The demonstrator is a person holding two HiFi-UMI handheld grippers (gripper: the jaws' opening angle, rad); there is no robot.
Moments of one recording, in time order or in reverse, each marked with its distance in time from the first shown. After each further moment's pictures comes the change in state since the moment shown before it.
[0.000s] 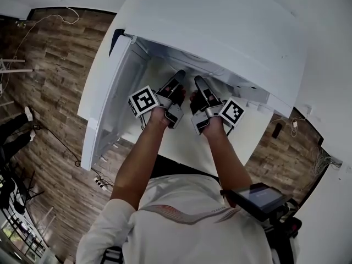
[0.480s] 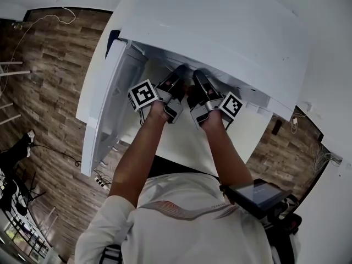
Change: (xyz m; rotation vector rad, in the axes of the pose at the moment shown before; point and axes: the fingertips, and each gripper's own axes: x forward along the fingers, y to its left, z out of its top) left arm 0.026 0.007 0.009 -0.034 0.042 -0.003; right arm 0.023 -0.014 0.013 0.134 -0.023 0.040
